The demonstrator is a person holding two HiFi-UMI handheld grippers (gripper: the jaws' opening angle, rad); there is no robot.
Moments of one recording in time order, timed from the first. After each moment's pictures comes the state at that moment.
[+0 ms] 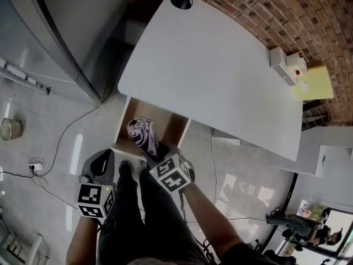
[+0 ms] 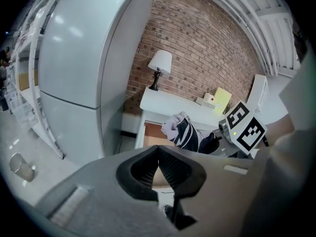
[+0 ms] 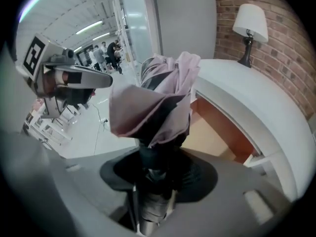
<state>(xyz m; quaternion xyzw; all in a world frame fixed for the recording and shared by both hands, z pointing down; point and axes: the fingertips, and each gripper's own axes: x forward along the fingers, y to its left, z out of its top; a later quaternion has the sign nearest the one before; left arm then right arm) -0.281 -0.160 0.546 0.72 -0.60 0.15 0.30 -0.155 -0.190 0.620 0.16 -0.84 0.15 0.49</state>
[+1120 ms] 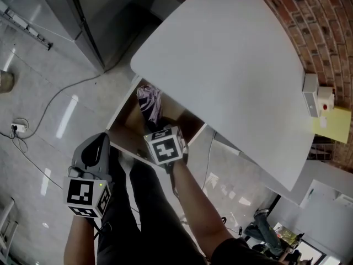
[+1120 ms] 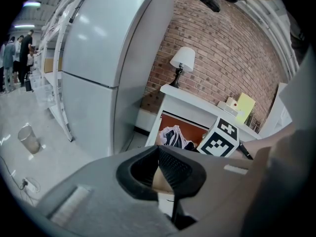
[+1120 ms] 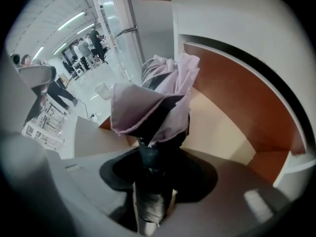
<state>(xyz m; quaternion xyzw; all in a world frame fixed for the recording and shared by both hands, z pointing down) -0.293 -0.171 0.621 0.64 -0.69 0.11 0.33 -0.174 -0.257 0.758 0.18 -0.80 0.19 0.54</state>
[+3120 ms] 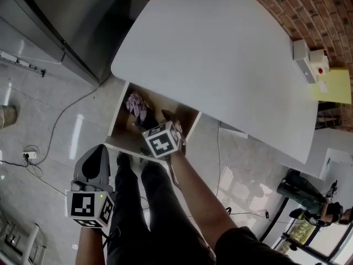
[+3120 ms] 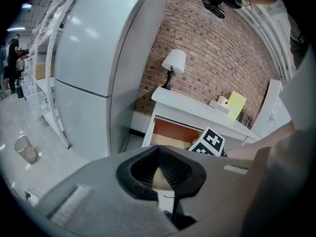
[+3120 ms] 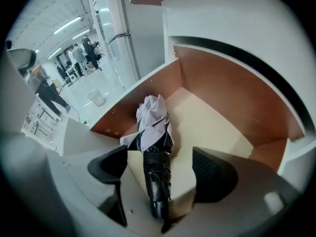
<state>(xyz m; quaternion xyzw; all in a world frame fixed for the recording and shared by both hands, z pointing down) -0.289 -0.163 0.590 0.67 -0.66 0.12 0.32 -0.169 -0.267 0.765 0.23 -0.81 0.19 0.51</state>
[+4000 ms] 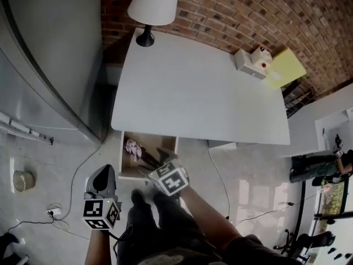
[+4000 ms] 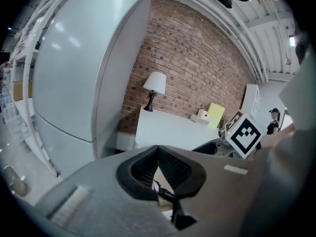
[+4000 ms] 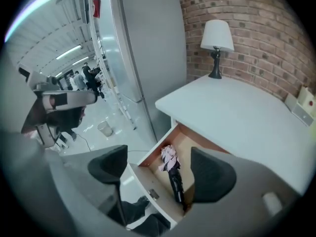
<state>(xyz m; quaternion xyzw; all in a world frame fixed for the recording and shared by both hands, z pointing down) -0.301 -0.194 0.464 0.75 -0.60 0.10 0.25 -0.175 -0.237 0.544 0.28 -0.85 0.22 0.38</state>
